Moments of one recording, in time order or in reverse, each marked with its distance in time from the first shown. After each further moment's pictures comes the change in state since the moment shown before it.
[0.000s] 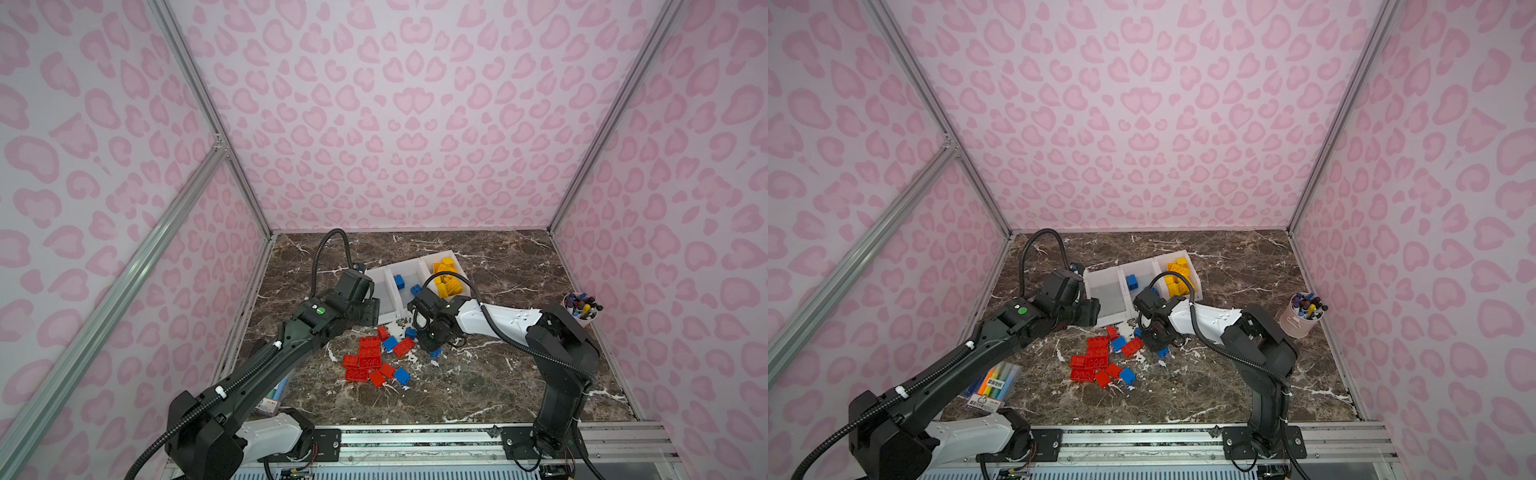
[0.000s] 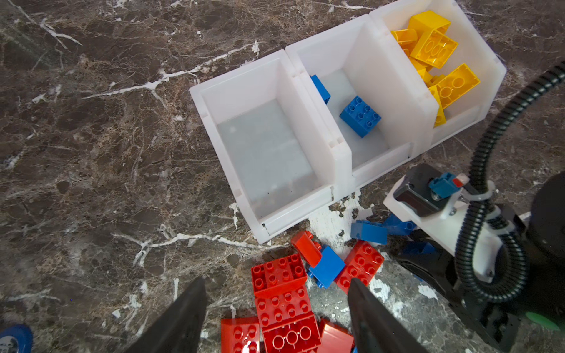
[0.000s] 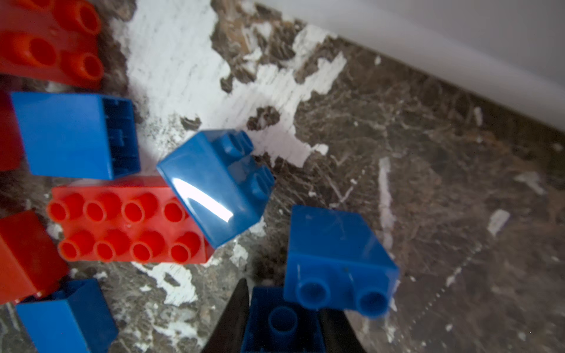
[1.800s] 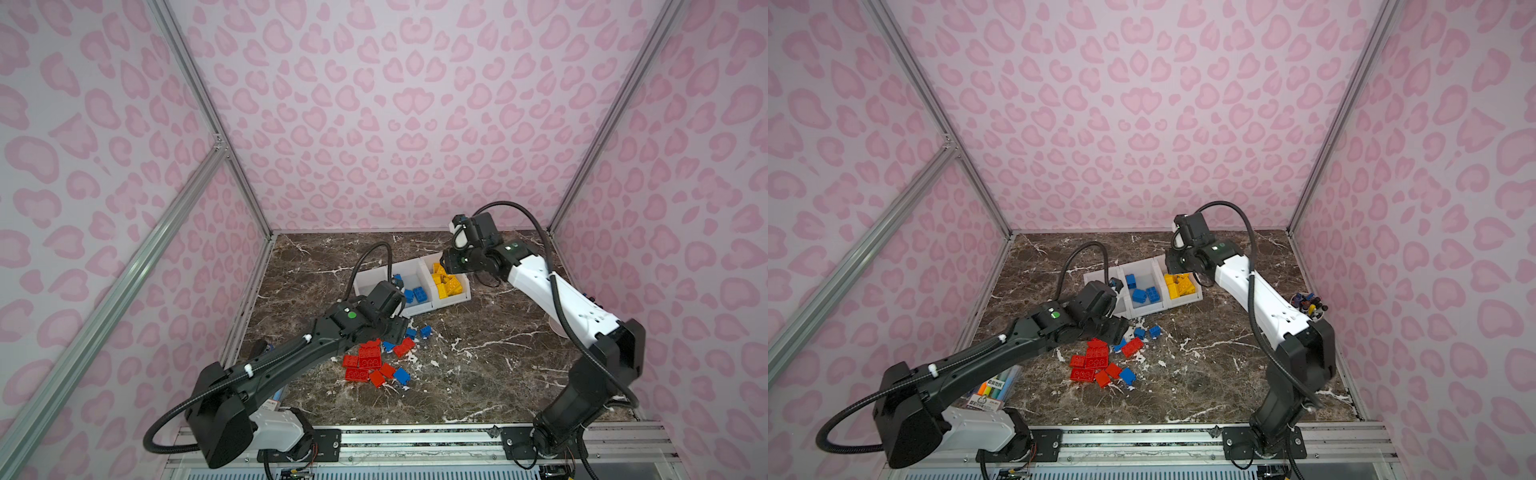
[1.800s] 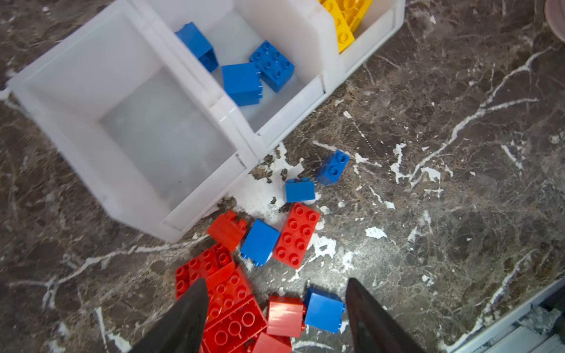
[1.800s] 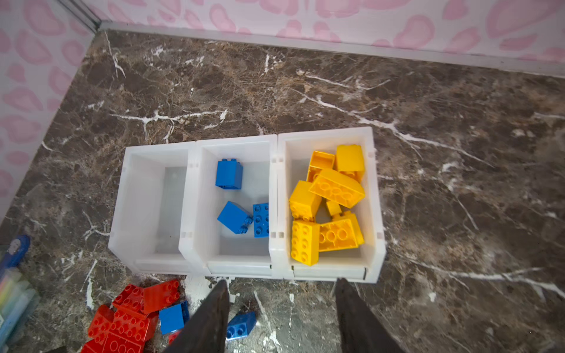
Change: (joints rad) left arm -0.222 0.212 0.081 0.027 0.085 0.075; right arm -0.343 -0.245 0.343 -0.090 0.019 0.107
